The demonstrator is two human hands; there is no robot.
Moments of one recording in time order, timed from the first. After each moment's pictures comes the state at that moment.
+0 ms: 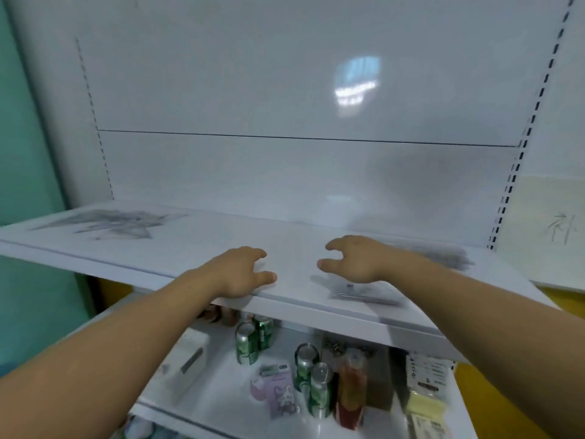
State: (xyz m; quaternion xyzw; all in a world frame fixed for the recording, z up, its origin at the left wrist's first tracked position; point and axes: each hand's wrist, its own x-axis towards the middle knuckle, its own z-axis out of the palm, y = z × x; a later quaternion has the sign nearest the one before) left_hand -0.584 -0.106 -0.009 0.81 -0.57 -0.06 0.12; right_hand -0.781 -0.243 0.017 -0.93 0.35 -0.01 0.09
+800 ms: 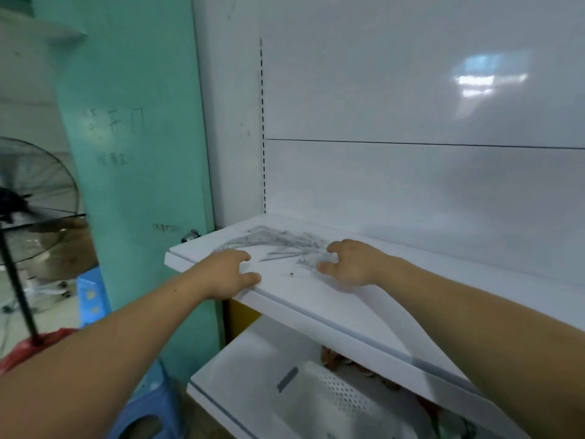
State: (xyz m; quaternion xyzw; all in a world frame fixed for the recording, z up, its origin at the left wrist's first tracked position) left_hand -0.170 0.055 -0.004 0.91 -0.39 -0.02 0.12; right_hand -0.316 -0.154 0.009 -0.97 0.22 -0.02 0.08
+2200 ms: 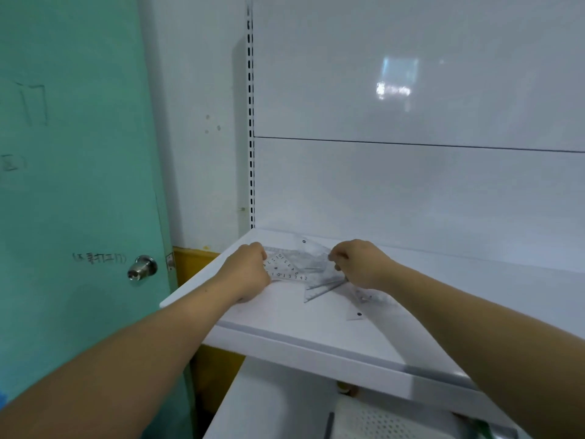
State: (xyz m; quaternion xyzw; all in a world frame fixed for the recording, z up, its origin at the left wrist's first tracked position) left_hand -0.009 -0.007 -0.006 0.84 -0.48 -0.04 0.24; right_hand -0.185 -0.135 0.009 -0.91 0.36 -0.14 0.14
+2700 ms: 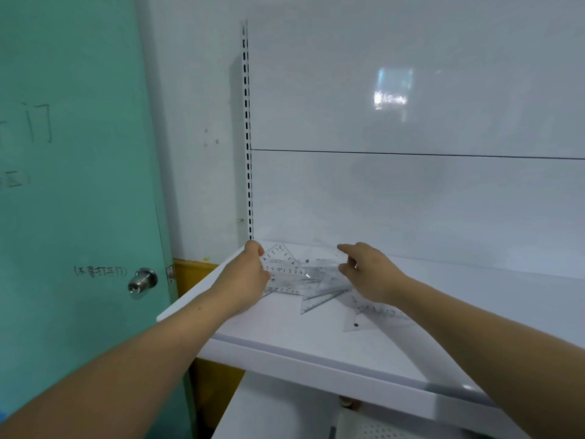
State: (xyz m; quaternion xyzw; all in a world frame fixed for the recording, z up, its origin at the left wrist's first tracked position) left_hand -0.013 -0.008 -0.002 0.81 -0.49 -0.02 0.32; right_hand -0.205 -0.144 0.003 -0.92 0.32 -0.22 0.12
